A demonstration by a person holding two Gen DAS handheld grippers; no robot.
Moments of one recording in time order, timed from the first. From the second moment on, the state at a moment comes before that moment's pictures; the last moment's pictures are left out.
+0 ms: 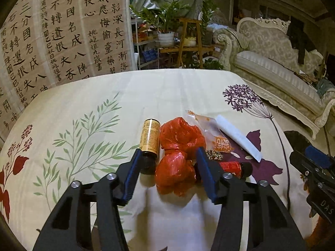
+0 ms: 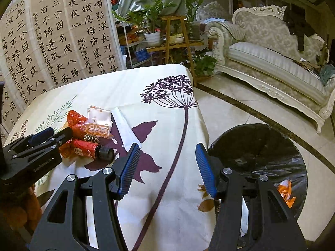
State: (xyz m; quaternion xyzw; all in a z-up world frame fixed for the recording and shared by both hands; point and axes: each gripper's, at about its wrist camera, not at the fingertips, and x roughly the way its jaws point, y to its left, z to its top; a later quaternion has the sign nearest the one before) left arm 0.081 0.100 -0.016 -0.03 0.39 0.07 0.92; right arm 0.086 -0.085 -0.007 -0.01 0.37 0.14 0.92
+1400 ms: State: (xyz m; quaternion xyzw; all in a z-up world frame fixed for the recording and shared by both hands) left arm 0.025 0.164 -0.007 -0.07 0.37 0.10 0.92; right arm 0.087 -0.020 -0.019 -0.06 0.40 0.19 0.89
